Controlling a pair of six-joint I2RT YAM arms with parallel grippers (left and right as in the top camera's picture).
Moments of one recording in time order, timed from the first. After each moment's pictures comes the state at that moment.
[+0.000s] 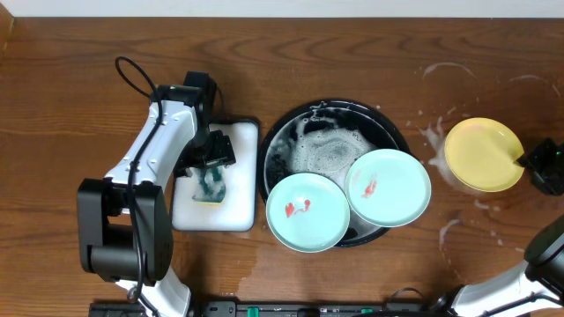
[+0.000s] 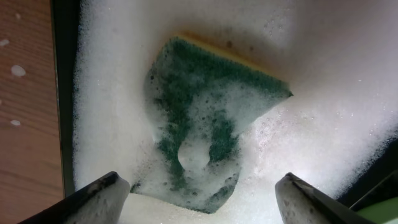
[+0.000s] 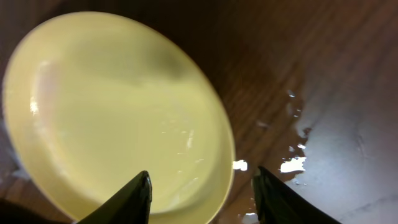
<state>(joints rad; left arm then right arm) -0.12 1.83 1.34 -1.16 0.00 -0.41 -0.69 1.87 1.33 -0.85 -0.20 0.23</state>
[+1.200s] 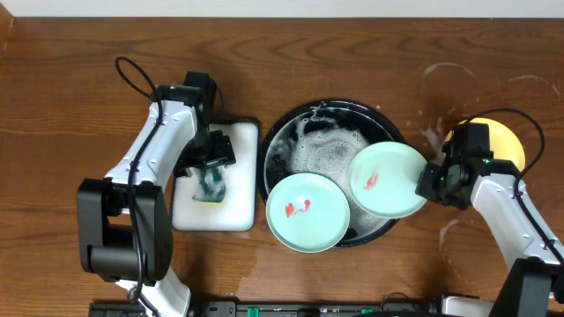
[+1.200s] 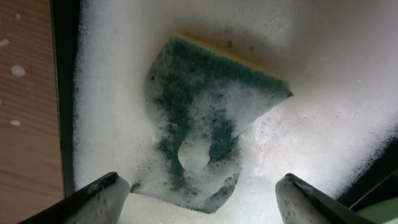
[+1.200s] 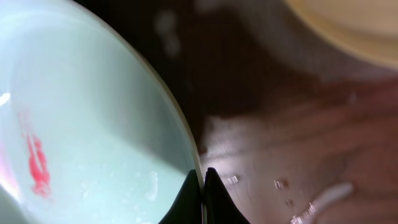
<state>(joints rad) -0.12 1.83 1.34 -1.16 0.00 -0.41 -0.08 1.47 0.81 -0.69 -0.07 0.32</state>
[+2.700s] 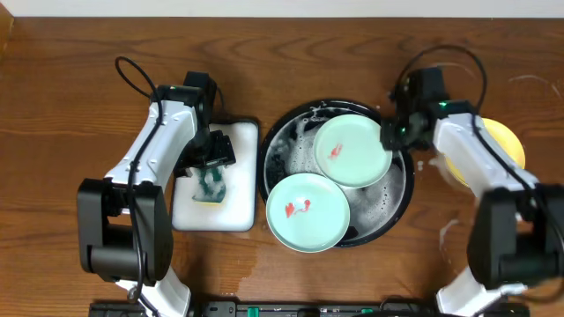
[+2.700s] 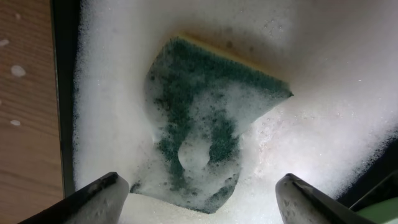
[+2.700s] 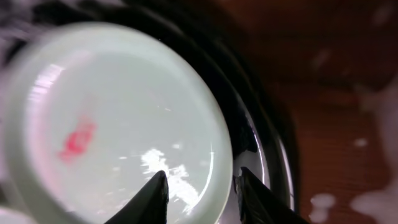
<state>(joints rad) -0.12 1.83 1.34 -1.16 0.00 -0.41 0.13 1.82 1.22 -0.68 -0.14 0.10</state>
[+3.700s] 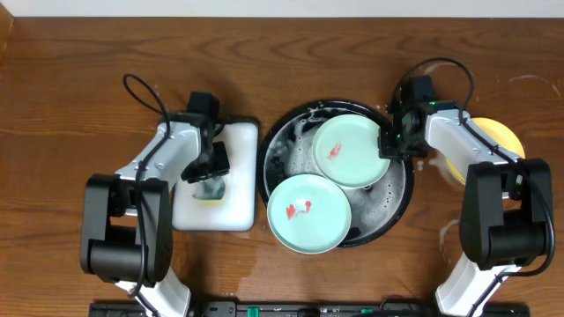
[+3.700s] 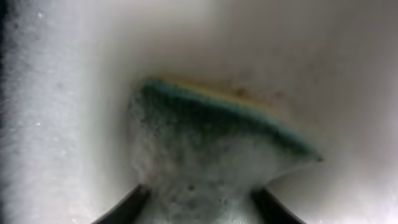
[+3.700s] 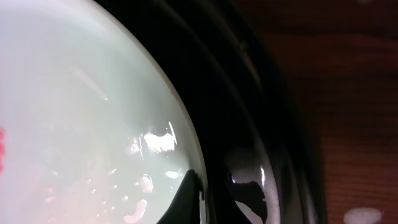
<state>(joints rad) -0.12 1.82 1.08 -0.78 -0.06 -0.40 0.12 1.94 1.22 -0.71 -0.12 0.14</state>
